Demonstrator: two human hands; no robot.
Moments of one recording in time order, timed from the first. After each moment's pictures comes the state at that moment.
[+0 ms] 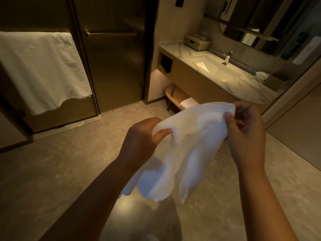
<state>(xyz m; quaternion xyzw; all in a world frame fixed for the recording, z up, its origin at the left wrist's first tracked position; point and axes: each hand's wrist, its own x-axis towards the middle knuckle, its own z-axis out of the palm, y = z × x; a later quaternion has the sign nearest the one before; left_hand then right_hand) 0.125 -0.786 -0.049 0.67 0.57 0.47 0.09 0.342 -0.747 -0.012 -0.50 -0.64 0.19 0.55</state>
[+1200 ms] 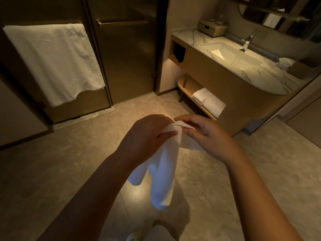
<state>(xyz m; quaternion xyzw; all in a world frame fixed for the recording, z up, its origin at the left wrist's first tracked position) 0.100 -0.800 -0.047 0.74 0.55 0.36 0.09 0.288 -0.737 -0.039 -0.38 -0.82 0.37 0.20</state>
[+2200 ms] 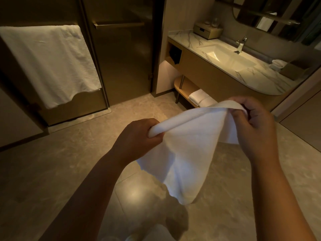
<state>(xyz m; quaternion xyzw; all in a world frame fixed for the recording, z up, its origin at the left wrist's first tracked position) 0.086 -0.798 -0.063 0.69 0.62 0.34 0.17 0.333 -0.751 -0.013 -0.47 -0.72 0.19 0.48</state>
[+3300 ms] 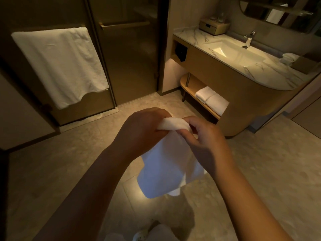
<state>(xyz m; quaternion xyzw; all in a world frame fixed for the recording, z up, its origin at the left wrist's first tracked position) 0.089 -0.811 -0.023 0.74 0.61 0.26 0.09 0.261 -0.788 -0.030 -0.48 -0.81 0.24 0.24</state>
